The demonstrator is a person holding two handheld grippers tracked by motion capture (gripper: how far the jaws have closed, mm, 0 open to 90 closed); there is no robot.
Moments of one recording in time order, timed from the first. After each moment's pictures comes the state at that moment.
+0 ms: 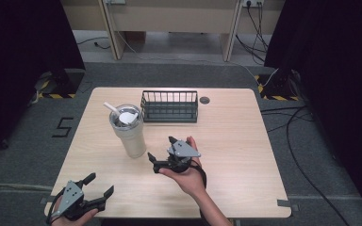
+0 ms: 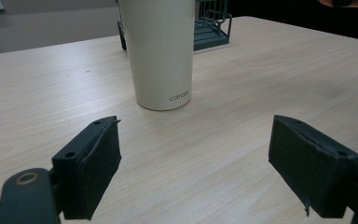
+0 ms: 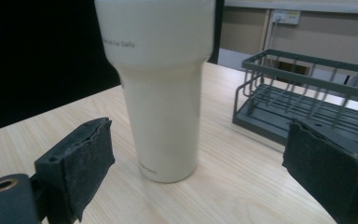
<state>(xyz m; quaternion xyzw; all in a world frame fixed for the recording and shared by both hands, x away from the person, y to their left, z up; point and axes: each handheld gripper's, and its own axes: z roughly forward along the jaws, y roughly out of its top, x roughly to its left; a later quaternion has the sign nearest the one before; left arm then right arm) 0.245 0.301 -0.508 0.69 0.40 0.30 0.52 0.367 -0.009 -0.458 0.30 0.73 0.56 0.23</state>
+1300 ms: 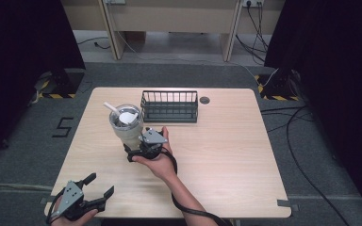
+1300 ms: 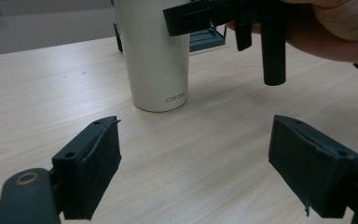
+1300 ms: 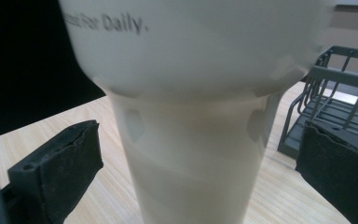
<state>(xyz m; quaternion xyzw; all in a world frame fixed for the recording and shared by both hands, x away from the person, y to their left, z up) 0.244 0.302 -0.508 0.69 0.40 0.30 0.53 0.421 0.074 -0.485 0.30 0.74 0.56 0.22</state>
